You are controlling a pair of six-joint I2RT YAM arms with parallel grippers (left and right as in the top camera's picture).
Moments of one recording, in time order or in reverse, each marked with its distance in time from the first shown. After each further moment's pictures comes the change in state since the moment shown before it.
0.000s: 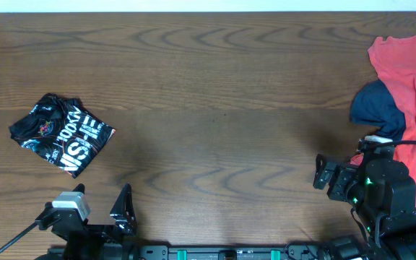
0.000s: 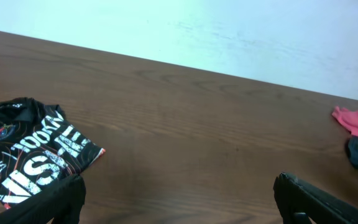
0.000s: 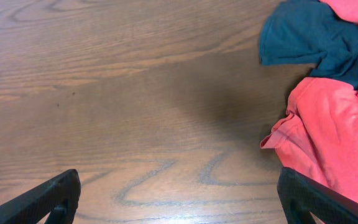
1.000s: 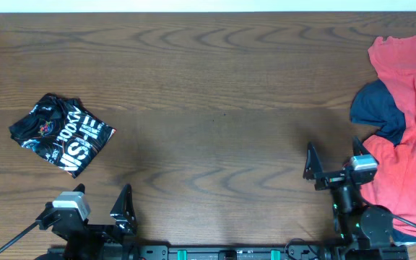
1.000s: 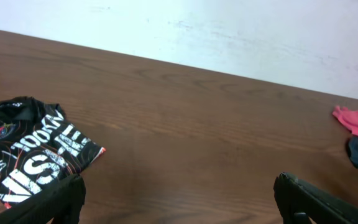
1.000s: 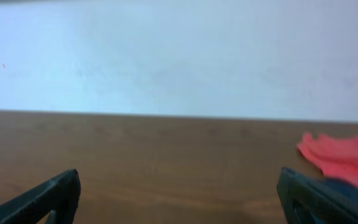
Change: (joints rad) left arm 0.000 0.000 -0.002 -0.002 0.000 0.000; right arm -0.168 -0.581 -0.840 1.075 -0.215 -0.350
